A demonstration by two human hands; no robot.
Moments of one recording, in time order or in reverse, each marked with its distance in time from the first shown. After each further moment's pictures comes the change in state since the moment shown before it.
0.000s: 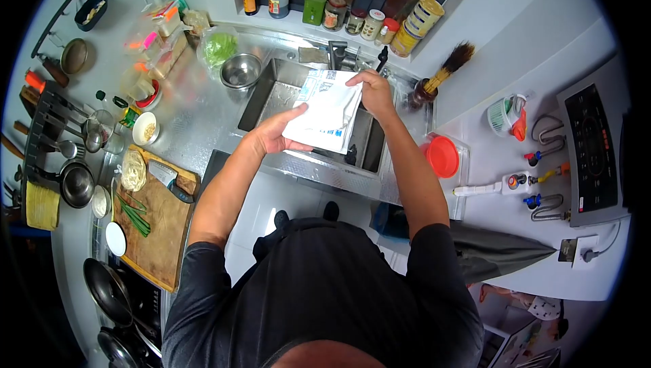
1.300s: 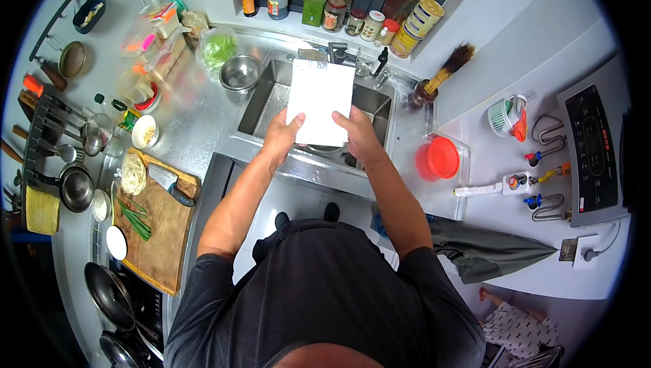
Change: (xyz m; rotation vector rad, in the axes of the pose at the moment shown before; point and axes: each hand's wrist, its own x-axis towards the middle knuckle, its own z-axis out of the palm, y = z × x) left_hand 0.009 -0.031 0.011 0.301 0.462 0.475; right_hand -0.072 -0.030 0.052 0.946 -0.080 0.518
